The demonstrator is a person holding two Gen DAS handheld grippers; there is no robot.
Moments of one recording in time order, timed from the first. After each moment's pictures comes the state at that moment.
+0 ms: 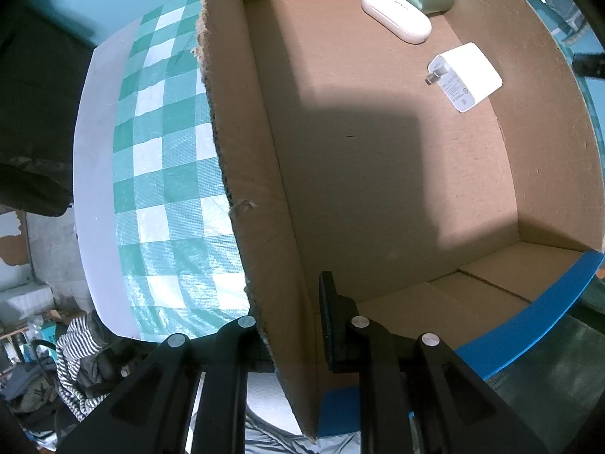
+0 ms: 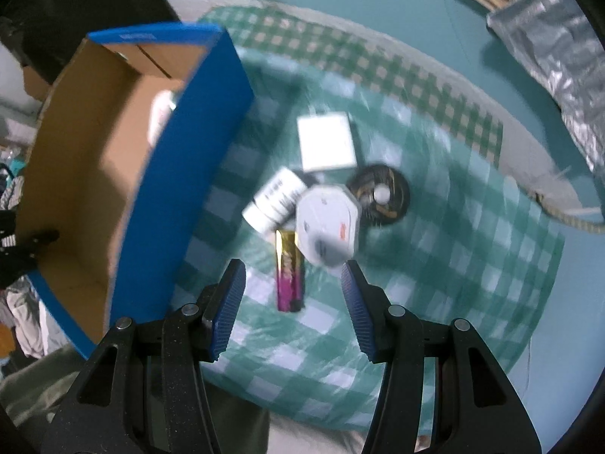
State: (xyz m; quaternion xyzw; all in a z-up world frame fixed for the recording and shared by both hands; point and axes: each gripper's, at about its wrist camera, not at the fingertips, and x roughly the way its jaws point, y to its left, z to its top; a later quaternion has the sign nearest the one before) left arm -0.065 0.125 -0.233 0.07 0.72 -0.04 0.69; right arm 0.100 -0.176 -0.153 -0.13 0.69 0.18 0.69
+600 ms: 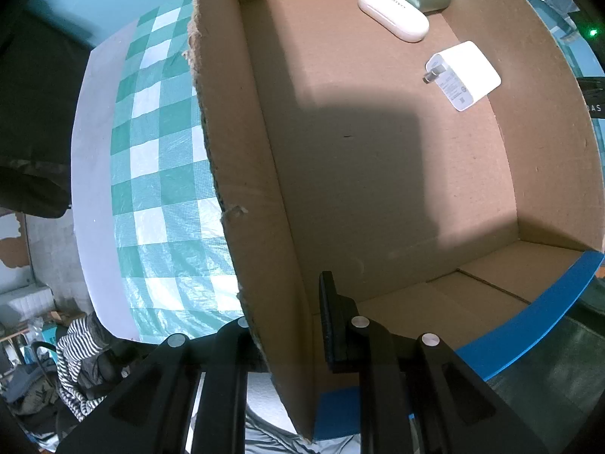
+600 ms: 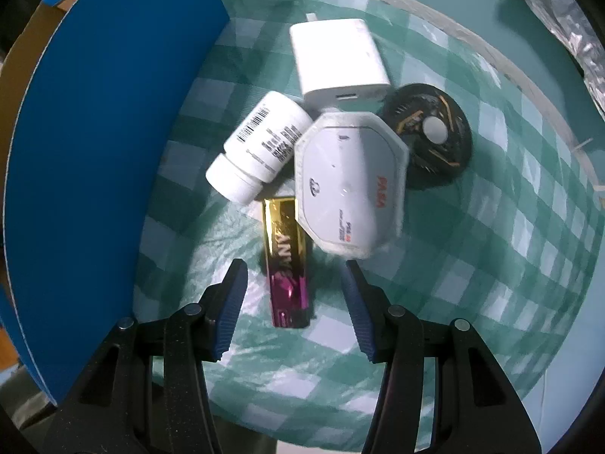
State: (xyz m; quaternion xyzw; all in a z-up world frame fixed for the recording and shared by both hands) left arm -0.064 0.124 -0.235 0.07 0.72 -0.04 0.69; right arm 0.092 -0.177 -0.232 -0.11 0.72 0.17 0.67
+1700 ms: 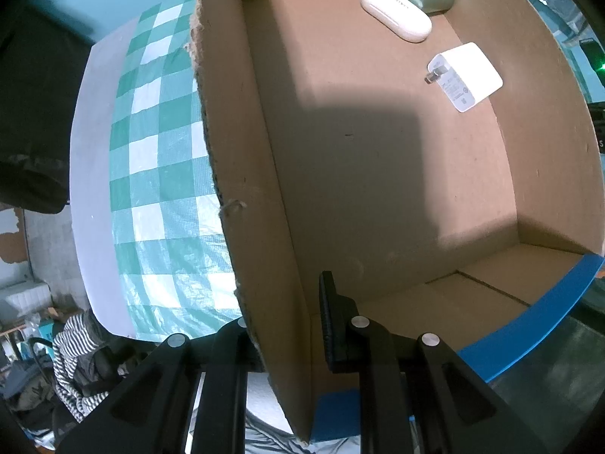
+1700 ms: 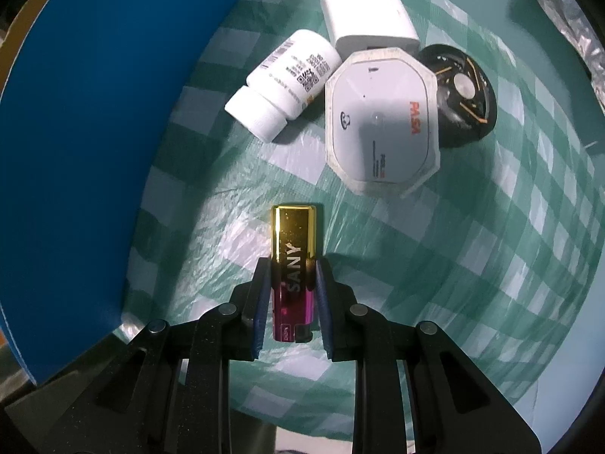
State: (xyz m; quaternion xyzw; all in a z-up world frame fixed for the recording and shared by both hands) left arm -0.065 0.129 -0.239 0.06 0.72 -0.04 0.69; right arm 0.046 -0.160 -0.248 -0.13 0.73 0.18 0.64
